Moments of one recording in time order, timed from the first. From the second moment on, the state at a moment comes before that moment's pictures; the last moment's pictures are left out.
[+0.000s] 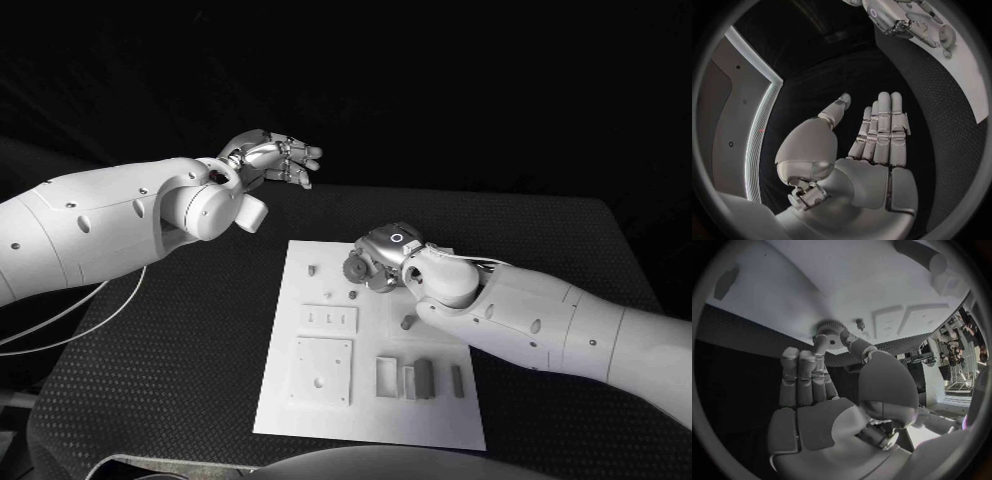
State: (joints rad) left arm 1.38 -0.81 -0.11 1.33 -0.23 -0.20 0.17; left_hand 1.01 -0.05 0.42 -0.29 0.07 0.75 0.19 0.40 0.48 0.90 0.14 0.48 0.24 1.06 0.04 0.54 0.81 0.02 1.02 -0.05 0.20 1.02; right arm 1.10 -0.40 -0.10 1.20 -1.98 -0.31 -0.28; right_hand 0.99 -0.28 0.70 -0.12 0.05 0.81 0.14 0.15 0.55 1.27 0.03 0.61 0.78 1.19 -0.08 1.19 0.99 0.22 1.04 -0.03 1.13 1.29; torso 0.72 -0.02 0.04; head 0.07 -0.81
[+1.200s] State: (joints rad) left arm 1.38 -0.82 -0.11 1.33 -0.23 -0.19 0.17; left_hand 1.01 -0.05 0.42 -0.29 0.07 0.75 0.19 0.40 0.48 0.90 0.14 0.48 0.24 1.06 0.04 0.54 0.81 0.02 1.02 -0.05 0.20 1.02; right arm 1.09 -0.37 -0.10 1.16 -1.98 -0.30 -0.27; right_hand 1.02 -0.26 0.69 -0.11 0.05 0.85 0.14 0.19 0.58 1.27 0.03 0.62 0.78 1.19 -0.08 1.19 0.99 0.22 1.04 -0.03 1.13 1.29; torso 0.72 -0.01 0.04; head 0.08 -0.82
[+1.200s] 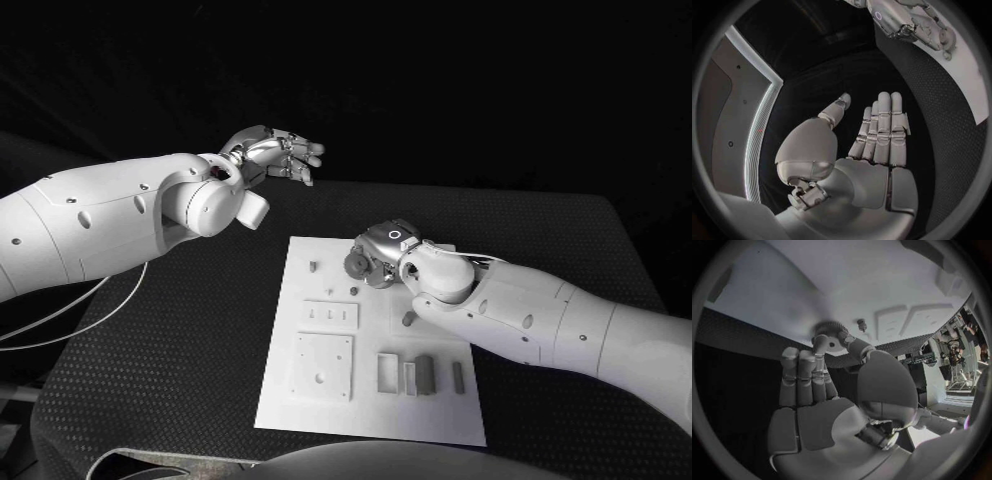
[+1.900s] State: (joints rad) left arm 1.38 -0.81 -0.11 1.33 -0.23 -0.19 0.17; left_hand 1.01 -0.05 0.42 -0.29 0.07 0.75 0.19 0.40 0.48 0.90 0.14 0.48 0.24 1.06 0.04 0.54 0.81 0.02 1.02 -0.05 0.20 1.02; right arm 1.09 -0.37 -0.10 1.16 -1.98 -0.31 -0.27; right_hand 1.05 -0.23 0.68 -0.14 0.05 0.90 0.12 0.23 0.61 1.27 0.01 0.63 0.78 1.19 -0.09 1.19 0.99 0.22 1.04 -0.03 1.13 1.30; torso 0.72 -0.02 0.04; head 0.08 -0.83
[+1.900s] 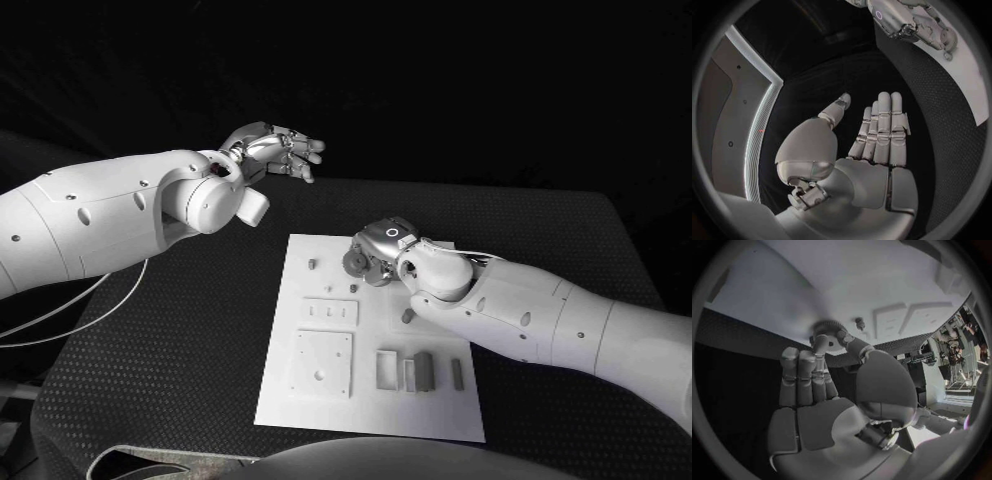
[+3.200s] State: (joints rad) left arm 1.38 -0.81 -0.11 1.33 -0.23 -0.19 0.17; left_hand 1.01 -0.05 0.41 -0.29 0.07 0.75 0.19 0.40 0.48 0.89 0.15 0.48 0.24 1.06 0.04 0.54 0.81 0.02 1.02 -0.05 0.20 1.02; right arm 1.09 -0.36 -0.10 1.16 -1.99 -0.33 -0.29; right_hand 1.04 -0.22 0.67 -0.15 0.05 0.91 0.12 0.25 0.64 1.27 0.01 0.63 0.77 1.19 -0.10 1.19 0.99 0.22 1.04 -0.03 1.13 1.30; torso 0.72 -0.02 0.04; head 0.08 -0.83
